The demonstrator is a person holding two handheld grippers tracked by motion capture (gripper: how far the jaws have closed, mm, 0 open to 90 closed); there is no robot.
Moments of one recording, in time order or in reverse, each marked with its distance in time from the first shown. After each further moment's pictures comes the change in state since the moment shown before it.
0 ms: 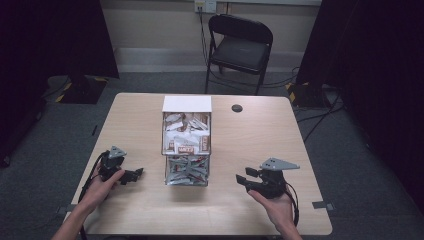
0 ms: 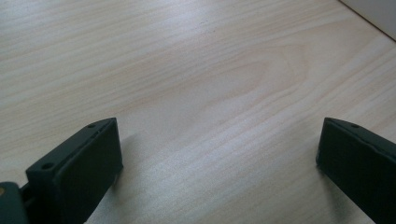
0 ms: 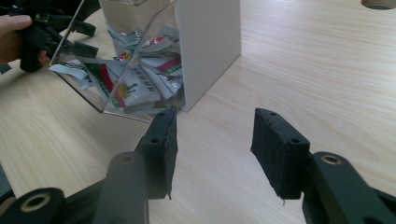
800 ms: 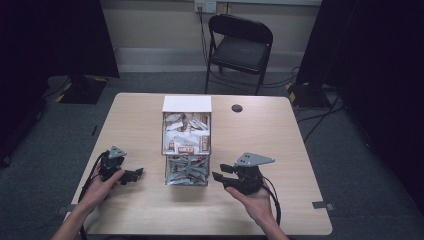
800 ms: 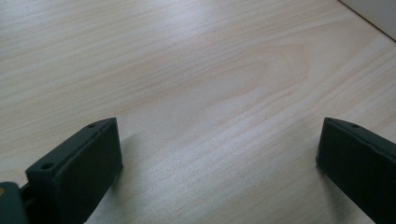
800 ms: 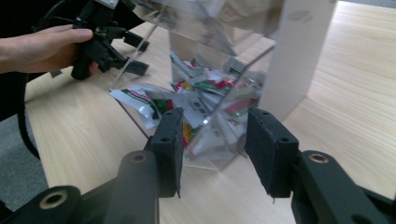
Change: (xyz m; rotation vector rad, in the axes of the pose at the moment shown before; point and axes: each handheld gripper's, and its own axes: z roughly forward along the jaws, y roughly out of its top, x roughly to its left) left arm 0.000 0.000 0.000 0.000 0.000 0.000; right arm 0.044 0.030 0.032 -0.025 0.125 -0.097
